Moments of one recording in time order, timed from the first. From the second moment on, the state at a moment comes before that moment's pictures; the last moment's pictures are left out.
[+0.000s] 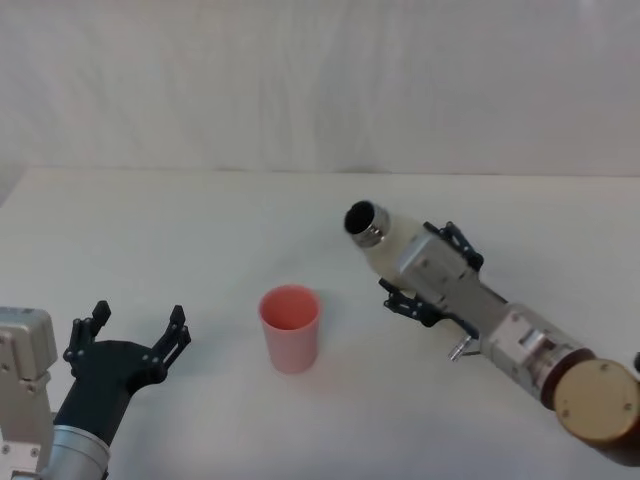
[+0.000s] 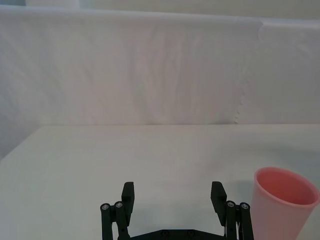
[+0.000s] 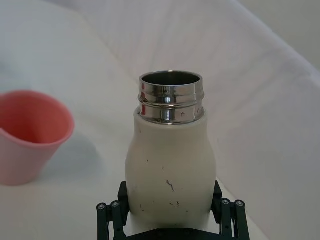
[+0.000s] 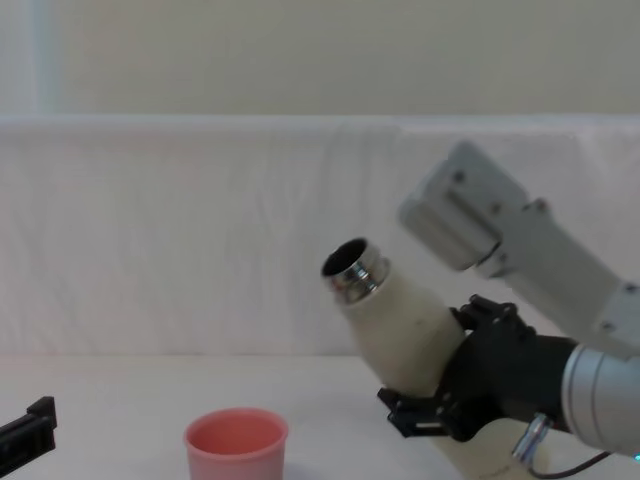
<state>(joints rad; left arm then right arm) 0.27 0.24 0.04 -1.85 -0.25 -0.02 -0.02 0.27 0.30 -0.52 -1.63 -0.31 0.22 0.20</state>
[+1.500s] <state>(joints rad) 0.27 0.24 0.04 -1.85 -0.25 -0.02 -0.02 0.38 0.24 -0.65 -1.51 -0.74 0.27 0.24</state>
